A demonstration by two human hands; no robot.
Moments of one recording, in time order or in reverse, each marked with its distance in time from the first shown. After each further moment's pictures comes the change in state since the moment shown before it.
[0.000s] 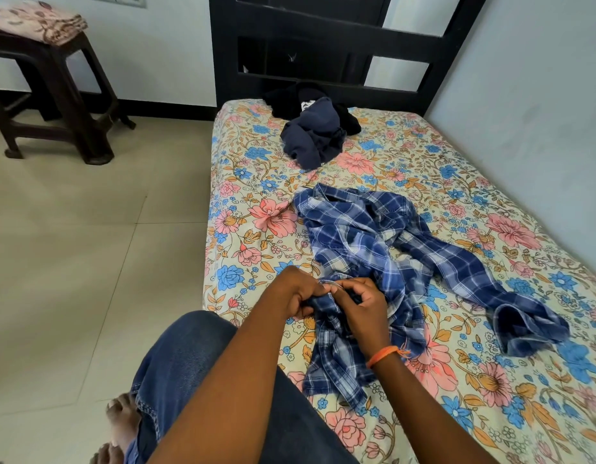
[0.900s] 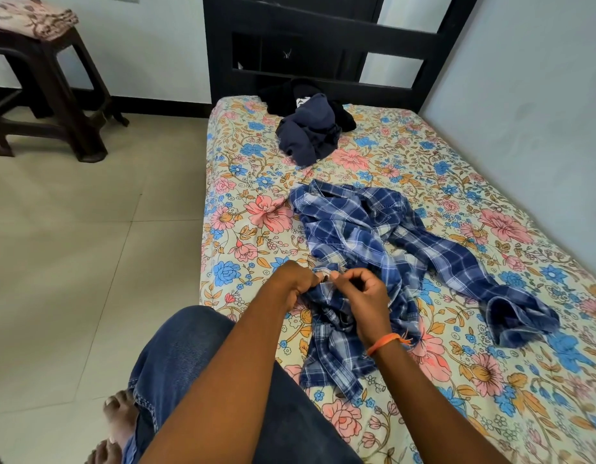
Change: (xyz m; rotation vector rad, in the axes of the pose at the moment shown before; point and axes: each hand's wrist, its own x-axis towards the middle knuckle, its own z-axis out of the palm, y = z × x) left_hand -0.012 0.007 0.003 0.059 0.095 0.050; right_hand 0.003 -0.012 -0.006 0.213 0.041 0.182
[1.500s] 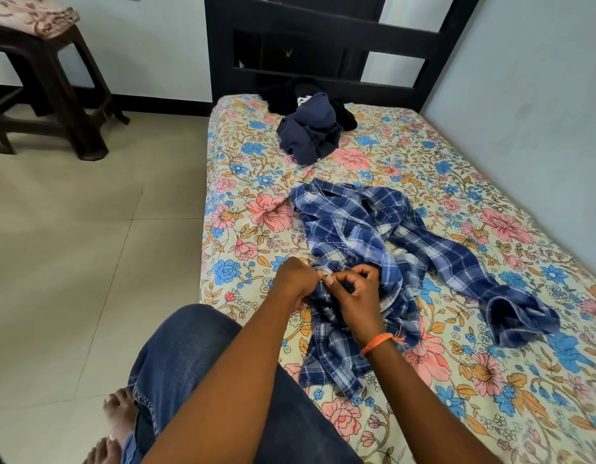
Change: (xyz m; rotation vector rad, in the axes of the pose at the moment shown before) left_hand 0.008 -0.006 0.007 0.175 0.172 0.173; right_hand 0.003 0.004 0.008 -0.367 -0.040 -0.136
